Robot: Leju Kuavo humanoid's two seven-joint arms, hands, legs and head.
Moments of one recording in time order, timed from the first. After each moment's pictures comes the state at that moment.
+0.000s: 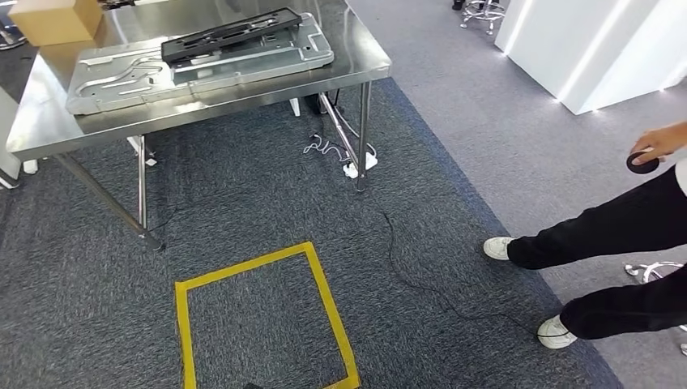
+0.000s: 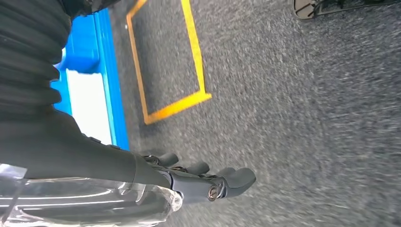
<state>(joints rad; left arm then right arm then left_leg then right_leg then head) -0.11 -0.10 -1.13 -0.15 0.73 0.51 -0.04 -0.05 0.10 -0.26 -0.19 0.54 -0.22 0.18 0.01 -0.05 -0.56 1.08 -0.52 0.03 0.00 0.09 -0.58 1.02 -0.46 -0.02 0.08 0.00</state>
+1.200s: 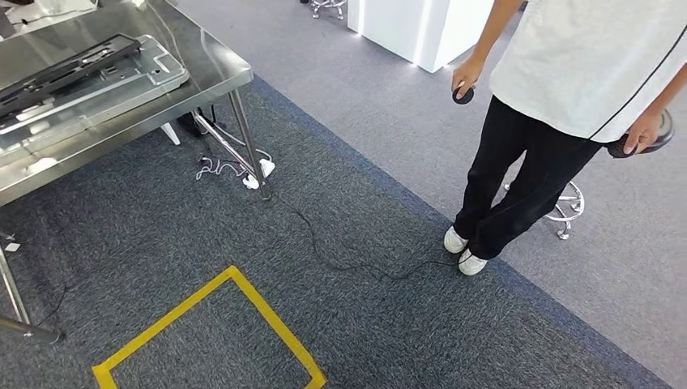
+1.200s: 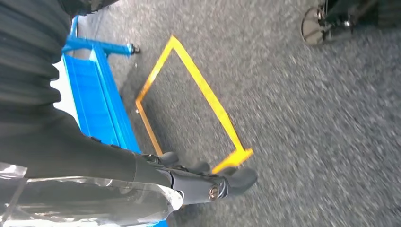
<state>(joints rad) -0.10 -0.09 -1.14 -0.14 0.75 0.57 -0.05 -0.04 0.12 -0.29 -0.19 0.55 -0.20 0.19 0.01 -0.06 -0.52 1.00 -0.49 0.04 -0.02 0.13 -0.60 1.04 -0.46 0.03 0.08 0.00</state>
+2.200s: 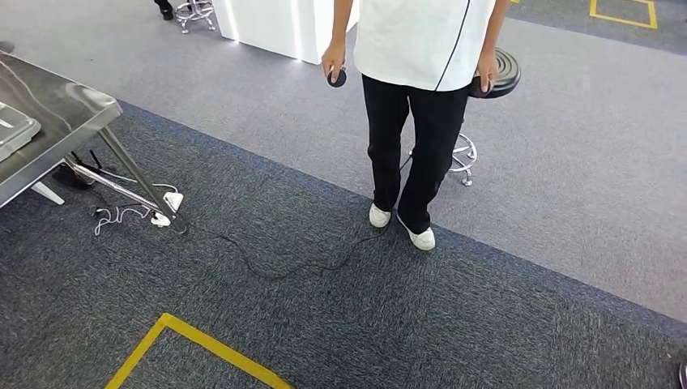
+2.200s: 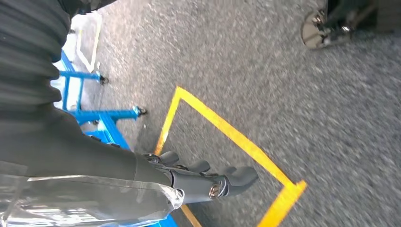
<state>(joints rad) -0.09 -0.08 -1.15 -0.14 0.79 0.60 -0.04 -0.04 0.14 -0.30 -0.18 0.57 -0.20 0.20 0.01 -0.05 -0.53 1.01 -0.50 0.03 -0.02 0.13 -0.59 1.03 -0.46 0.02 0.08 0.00</state>
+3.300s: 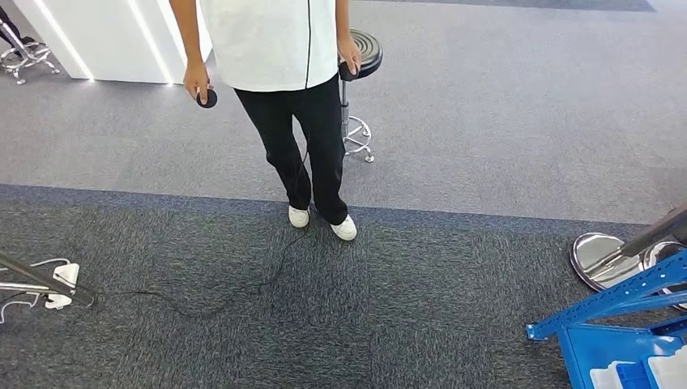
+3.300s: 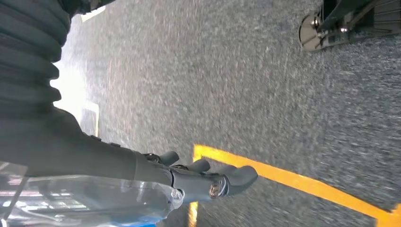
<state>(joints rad) -0.10 -0.07 -1.14 -0.14 0.83 0.62 -0.08 -0.04 0.14 -0.34 -0.18 0.56 -0.20 0.19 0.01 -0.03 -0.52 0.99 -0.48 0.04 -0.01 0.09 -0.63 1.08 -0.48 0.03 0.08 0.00</state>
